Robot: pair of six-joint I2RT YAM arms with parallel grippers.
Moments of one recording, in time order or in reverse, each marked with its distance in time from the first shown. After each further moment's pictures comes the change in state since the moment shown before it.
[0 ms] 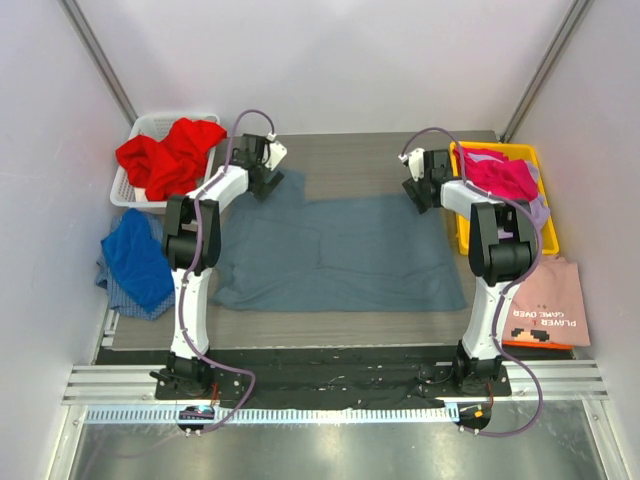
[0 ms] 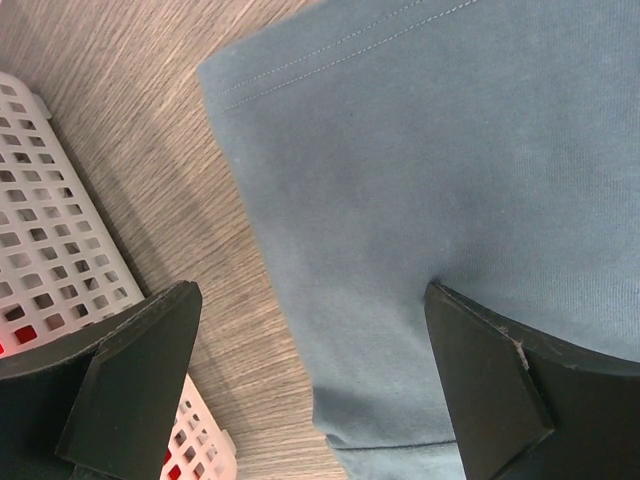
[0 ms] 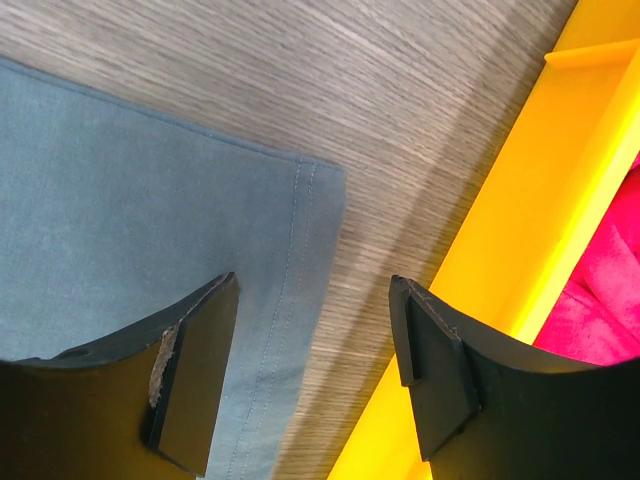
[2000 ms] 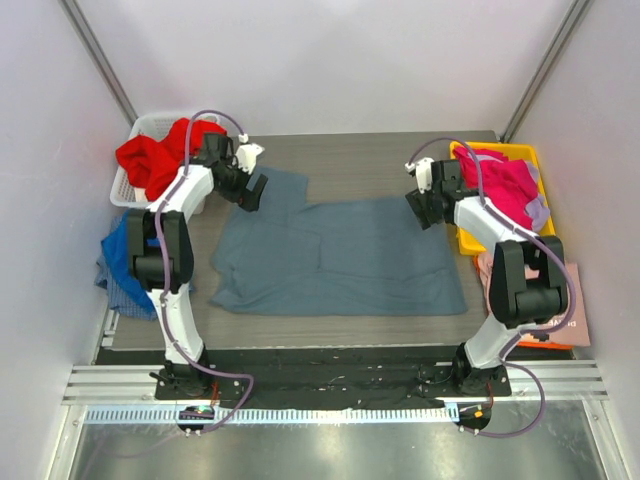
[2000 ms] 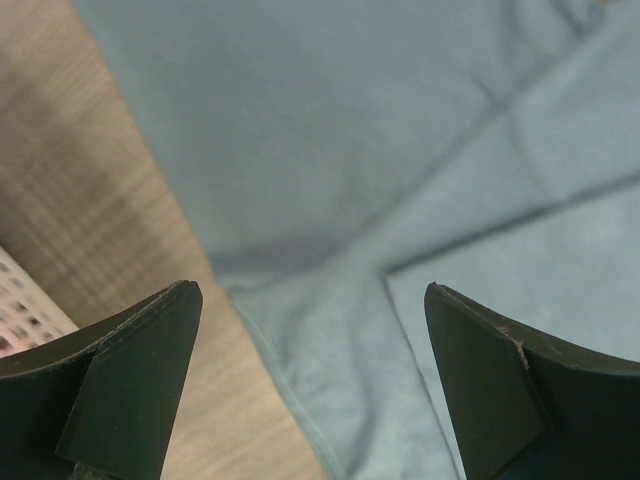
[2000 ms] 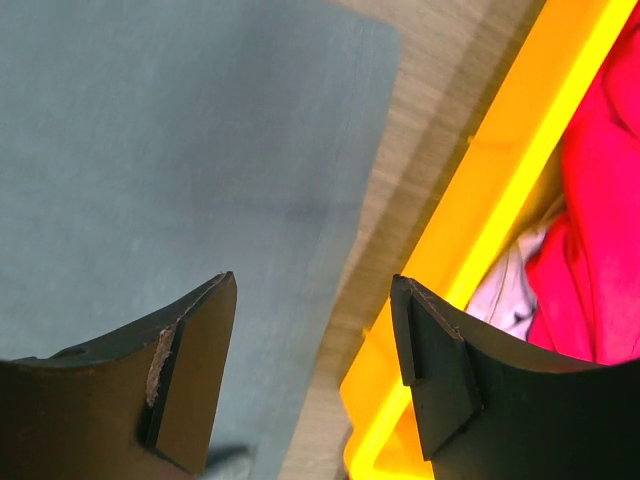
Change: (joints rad) left arm 0.130 -0.283 -0.187 -0.253 0.518 -0.088; right arm 0.036 -0.370 -0.238 -0.170 -0.059 0.105
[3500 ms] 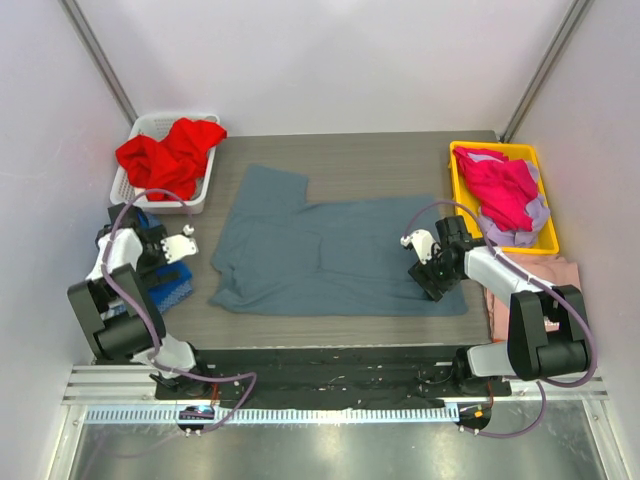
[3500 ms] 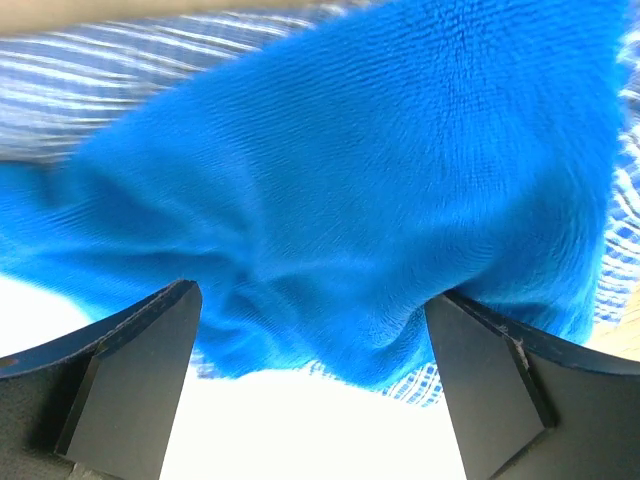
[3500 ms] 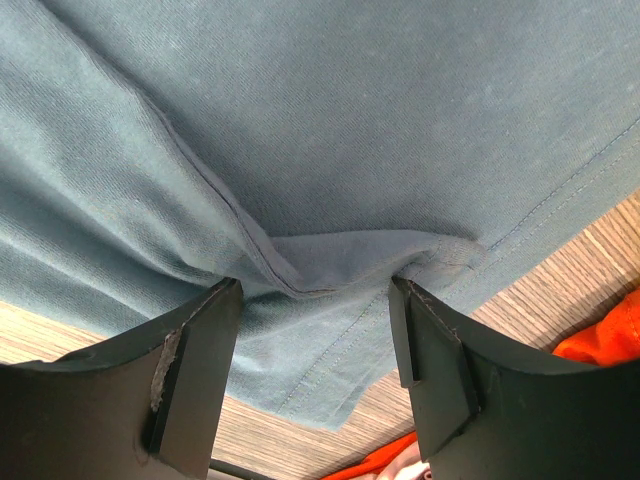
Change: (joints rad) left arm 0.534 -0.449 -0.653 -0.081 -0.285 1.165; right arm 0.000 -0.296 -0.447 -0.238 -0.199 -0.211
